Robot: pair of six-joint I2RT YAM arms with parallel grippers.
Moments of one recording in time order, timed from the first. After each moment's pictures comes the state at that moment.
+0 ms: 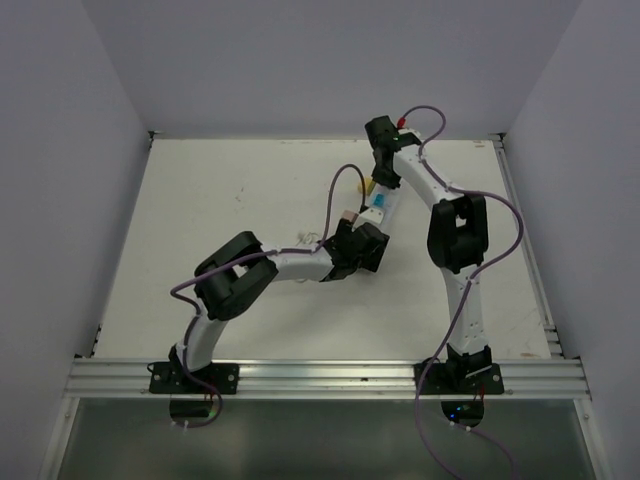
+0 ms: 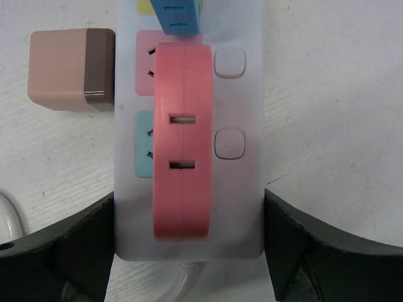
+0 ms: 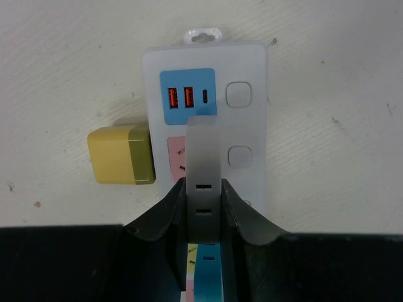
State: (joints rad) left arm -0.98 2.09 1.30 0.02 -0.42 -0.39; right arm 0.35 2.27 2.04 -0.88 0.44 0.76
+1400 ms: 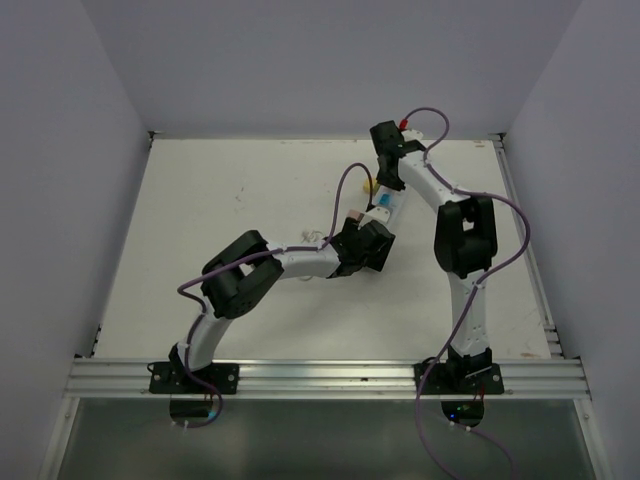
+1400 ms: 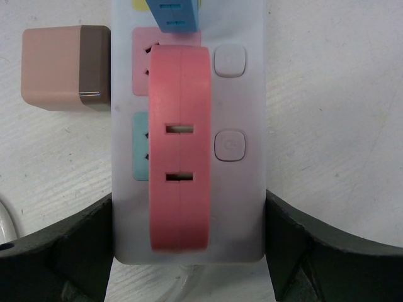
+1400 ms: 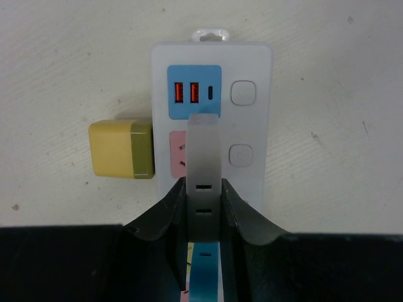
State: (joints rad) left arm -0.99 2.16 1.41 -0.06 -0.40 -0.39; right arm 0.34 2.20 1.90 -0.76 0.46 0.68
